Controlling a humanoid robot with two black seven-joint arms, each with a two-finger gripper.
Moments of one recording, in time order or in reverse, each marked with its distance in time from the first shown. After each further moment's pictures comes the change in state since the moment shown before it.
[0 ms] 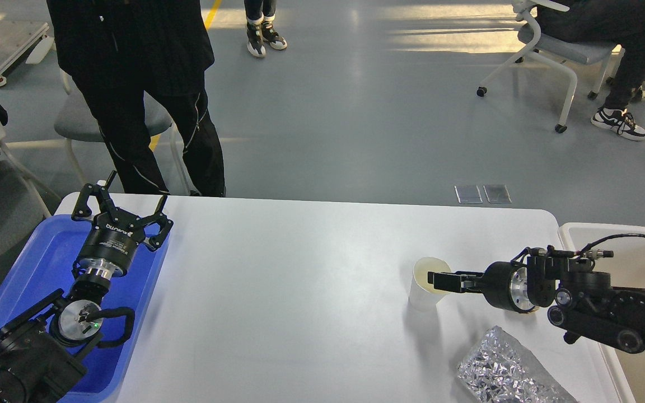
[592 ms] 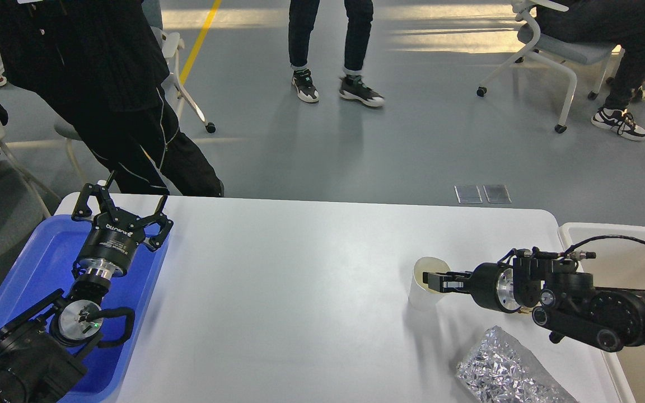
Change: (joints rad) left arm 0.000 0.000 0.000 -0.001 0.000 0.000 0.000; right arm -0.007 0.066 -0.006 -0.066 -0.005 -0.005 0.021
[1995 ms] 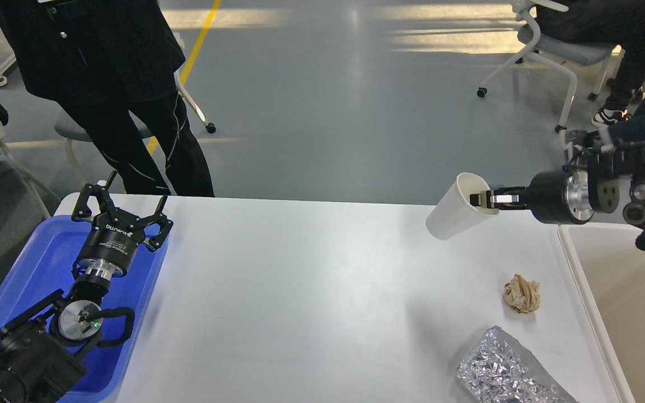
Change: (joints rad) left arm 0.000 0.000 0.000 0.000 0.000 -0.001 0.000; right arm 0.385 -0.331 0.012 0.257 0.082 0.300 0.000
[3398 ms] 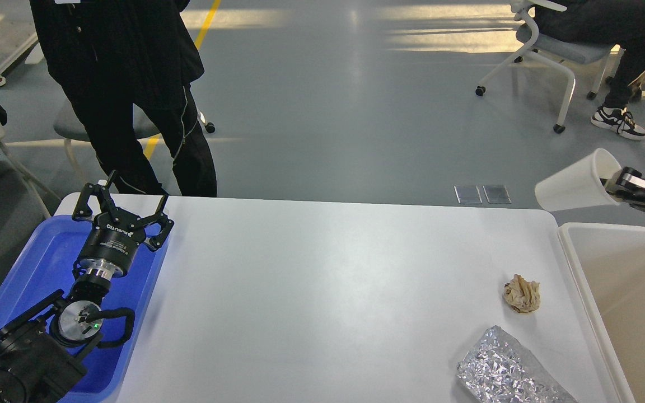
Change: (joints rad) left arm 0.000 0.000 0.000 0.000 0.000 0.001 0.000; right arm -0.139 -0.331 0.030 -0.029 0.337 -0.131 0.004
